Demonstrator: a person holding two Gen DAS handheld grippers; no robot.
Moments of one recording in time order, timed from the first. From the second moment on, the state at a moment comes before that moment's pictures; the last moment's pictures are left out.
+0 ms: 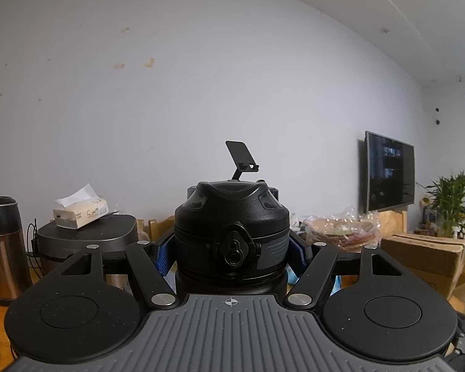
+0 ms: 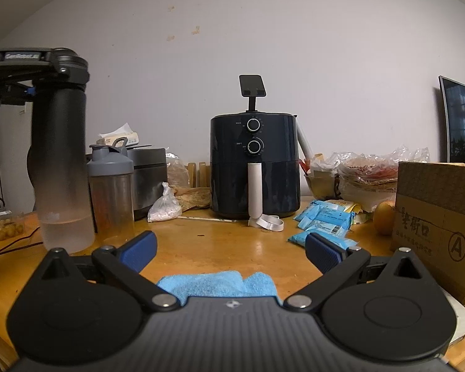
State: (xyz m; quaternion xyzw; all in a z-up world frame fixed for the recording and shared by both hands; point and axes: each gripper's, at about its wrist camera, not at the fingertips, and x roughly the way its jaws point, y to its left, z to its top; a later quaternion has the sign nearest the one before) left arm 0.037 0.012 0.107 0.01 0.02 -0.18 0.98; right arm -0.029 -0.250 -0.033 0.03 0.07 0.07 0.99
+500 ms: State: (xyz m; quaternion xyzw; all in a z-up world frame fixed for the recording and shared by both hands) left arm 0.070 -0.008 0.103 0.00 0.02 -0.18 0.98; right arm -0.033 -0.246 -0.034 0.03 0.07 0.07 0.99
